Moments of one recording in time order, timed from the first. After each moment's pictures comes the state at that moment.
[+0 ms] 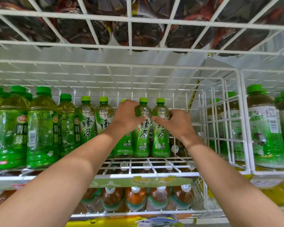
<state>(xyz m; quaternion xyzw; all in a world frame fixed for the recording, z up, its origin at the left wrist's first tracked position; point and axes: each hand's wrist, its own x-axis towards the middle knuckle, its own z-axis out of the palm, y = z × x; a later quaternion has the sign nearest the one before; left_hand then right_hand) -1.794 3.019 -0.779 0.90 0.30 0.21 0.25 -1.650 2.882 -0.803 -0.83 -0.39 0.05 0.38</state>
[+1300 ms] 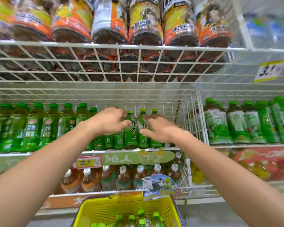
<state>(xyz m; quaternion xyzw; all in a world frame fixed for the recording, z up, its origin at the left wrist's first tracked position) -1.970 2.937 -0.643 0.97 0.24 0.04 0.03 -1.792 2.794 -0.686 -0.83 -0.56 0.04 0.04</state>
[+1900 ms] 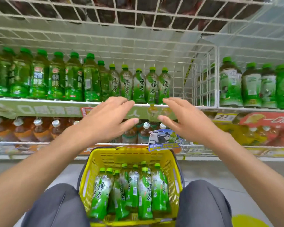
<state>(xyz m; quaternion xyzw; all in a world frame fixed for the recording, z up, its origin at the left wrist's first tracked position) -2.079 2.844 -0.707 0.98 0.19 0.07 0.02 -1.873 2.679 -0.718 -0.80 -0.59 -0.04 0.11</state>
